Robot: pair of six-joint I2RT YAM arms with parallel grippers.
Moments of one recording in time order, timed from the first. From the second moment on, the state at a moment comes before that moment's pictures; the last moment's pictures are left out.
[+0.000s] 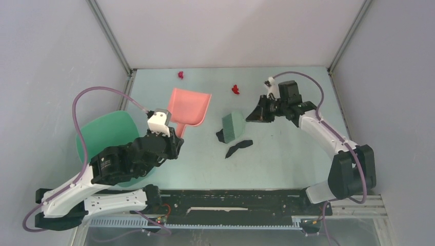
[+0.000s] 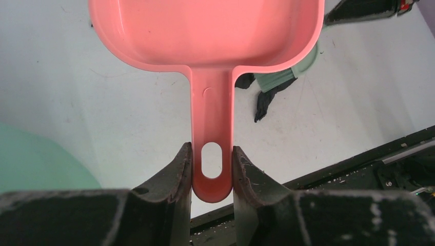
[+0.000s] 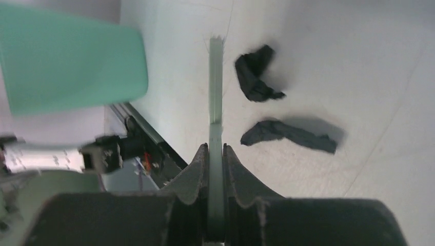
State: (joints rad) left arm -1.17 0.75 1.17 -1.03 -0.68 -0.61; right arm 0.29 1.45 1.07 -0.40 -0.61 0.55
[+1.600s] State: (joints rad) left arm -1.17 0.66 1.18 -1.19 -0.81 -0.78; right arm 0.79 2.41 1.95 -0.11 -0.30 -1.49
